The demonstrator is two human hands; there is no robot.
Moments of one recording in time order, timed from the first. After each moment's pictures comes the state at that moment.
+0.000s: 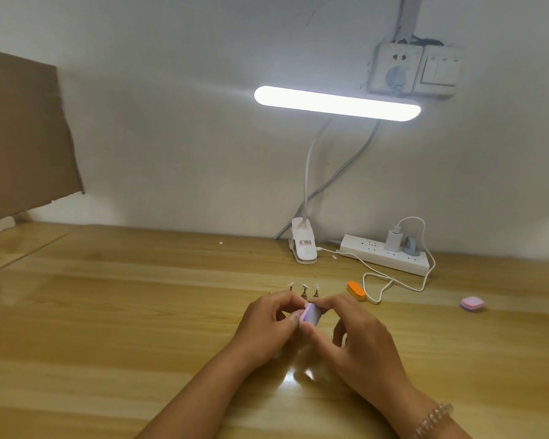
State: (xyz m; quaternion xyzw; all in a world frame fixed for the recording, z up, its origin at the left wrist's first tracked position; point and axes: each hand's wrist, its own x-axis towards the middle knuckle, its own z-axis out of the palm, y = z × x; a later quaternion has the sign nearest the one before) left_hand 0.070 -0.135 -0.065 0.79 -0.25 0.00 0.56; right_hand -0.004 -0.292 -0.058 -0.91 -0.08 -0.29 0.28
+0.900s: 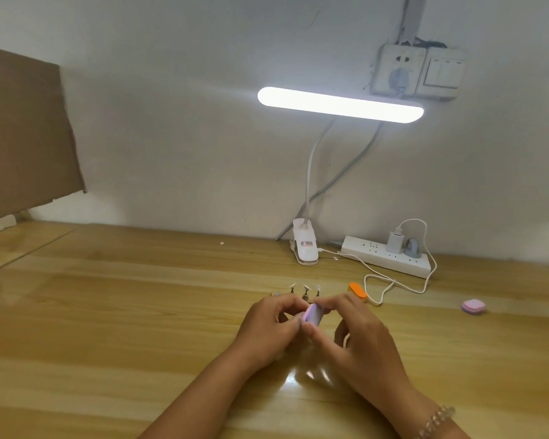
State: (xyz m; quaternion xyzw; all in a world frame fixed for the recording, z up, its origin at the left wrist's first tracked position) left_hand 0.071 -0.134 -0.066 0.79 -0.26 -0.01 0.55; right_hand -0.003 -0.293 -0.058 -0.91 -0.08 -0.30 0.29
